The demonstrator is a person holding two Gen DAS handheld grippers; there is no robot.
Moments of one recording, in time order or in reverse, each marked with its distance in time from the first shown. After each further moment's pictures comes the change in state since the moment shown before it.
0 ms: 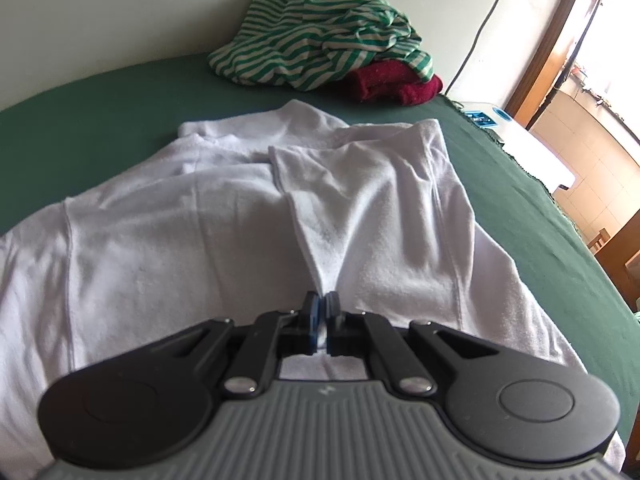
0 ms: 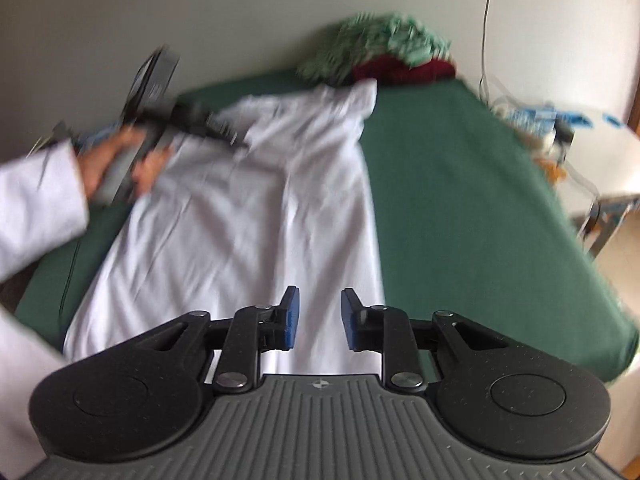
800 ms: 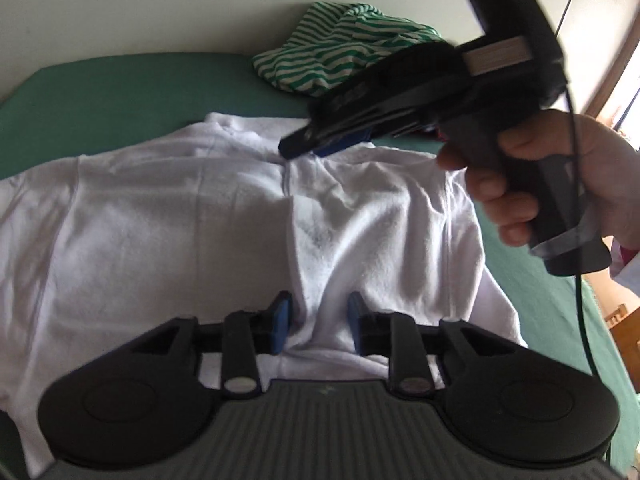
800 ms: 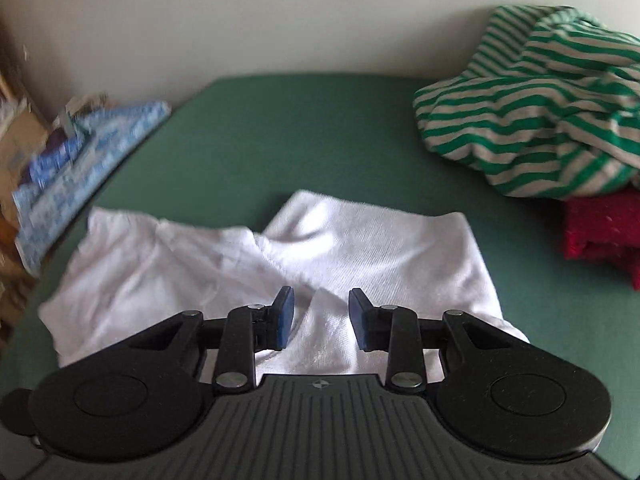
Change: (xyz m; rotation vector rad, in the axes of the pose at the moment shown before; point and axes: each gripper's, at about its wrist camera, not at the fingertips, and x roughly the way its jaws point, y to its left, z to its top) left arm 0.015 -0.025 -0.007 -0.196 -0.078 0.115; right arm 0.354 0.041 0.253 -0.274 0.221 0.324
